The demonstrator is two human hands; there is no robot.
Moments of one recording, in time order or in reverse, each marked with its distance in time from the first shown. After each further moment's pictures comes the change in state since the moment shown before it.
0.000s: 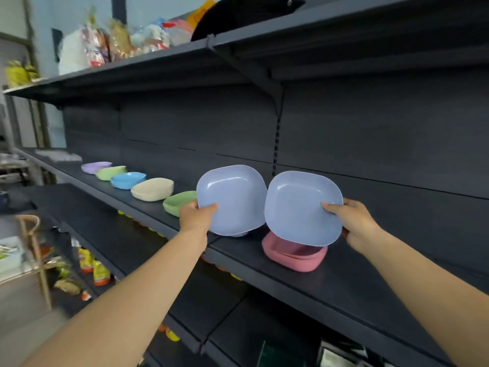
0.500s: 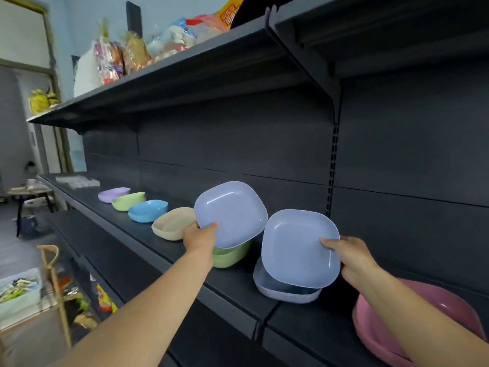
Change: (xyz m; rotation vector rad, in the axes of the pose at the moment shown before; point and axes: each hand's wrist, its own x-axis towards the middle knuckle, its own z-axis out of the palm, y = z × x) left_hand 0.209 -0.008 -0.033 0.022 0.161 -0.043; right_hand 0.132 0.058 0.174 0.098 0.017 0.164
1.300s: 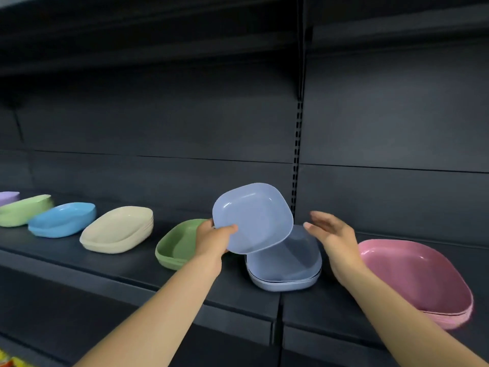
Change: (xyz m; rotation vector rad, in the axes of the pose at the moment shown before) left_hand 0.043 -0.045 0.033 0.069 -0.592 -0.139; right_hand -0.028 0.035 0.034 -0.098 0.288 -0.331
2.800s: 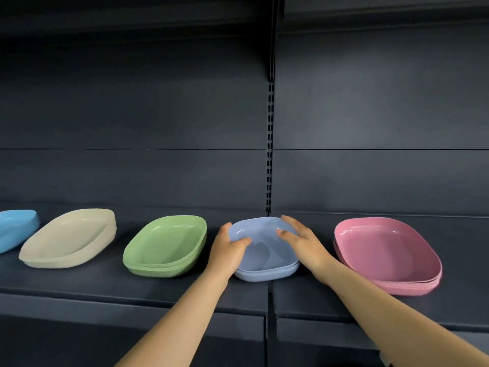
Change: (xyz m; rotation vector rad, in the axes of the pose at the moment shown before) left_hand 0.003 -0.047 0.032 0.425 -0.348 0.108; right_hand 0.000 0.040 0.010 -0.328 -0.173 0.141
